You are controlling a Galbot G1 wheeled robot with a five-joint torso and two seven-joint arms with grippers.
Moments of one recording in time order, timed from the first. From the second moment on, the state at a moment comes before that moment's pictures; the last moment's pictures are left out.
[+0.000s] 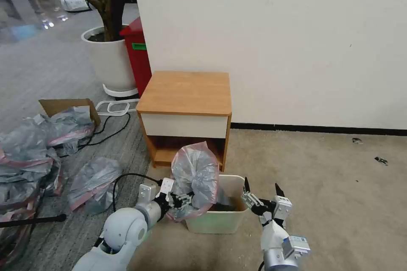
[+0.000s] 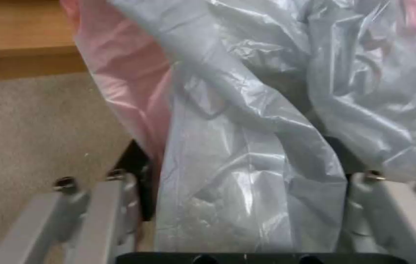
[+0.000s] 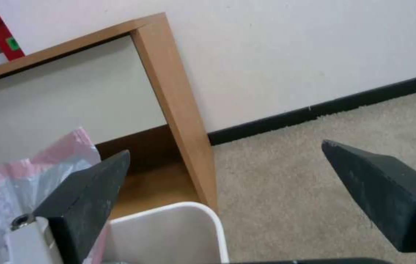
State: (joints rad) left arm 1.36 -1.19 -0.32 -1.94 -0.47 0.73 0.10; right arm -1.75 1.39 0.21 2.12 0.20 0.10 0.40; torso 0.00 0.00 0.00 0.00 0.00
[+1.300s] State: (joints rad) left arm 1.55 -1.23 -0.40 -2.08 -0.47 0.36 -0.06; right arm -1.67 1.30 0.00 2.26 0.58 -0.17 0.11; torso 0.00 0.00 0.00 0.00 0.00
